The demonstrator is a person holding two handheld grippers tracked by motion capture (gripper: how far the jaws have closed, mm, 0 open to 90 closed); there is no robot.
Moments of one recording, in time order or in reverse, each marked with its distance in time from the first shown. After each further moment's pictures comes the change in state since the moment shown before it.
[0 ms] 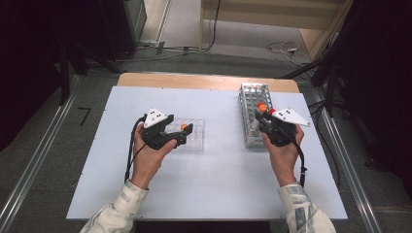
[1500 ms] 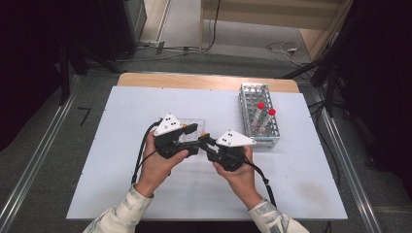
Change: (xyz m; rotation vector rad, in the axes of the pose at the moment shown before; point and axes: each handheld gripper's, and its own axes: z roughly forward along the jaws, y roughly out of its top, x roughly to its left) left arm -0.044 0.006 -0.007 0.026 -0.231 0.091; right arm 0.134 -0.022 0.007 0.072 0.429 -0.116
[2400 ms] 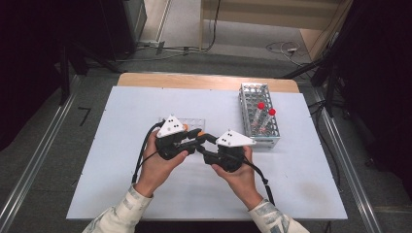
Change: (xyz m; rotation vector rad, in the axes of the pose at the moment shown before) left arm 0.002 0.000 -0.002 0.037 -0.001 0.029; right arm 0.001 0.002 -0.002 -0.004 0.013 0.018
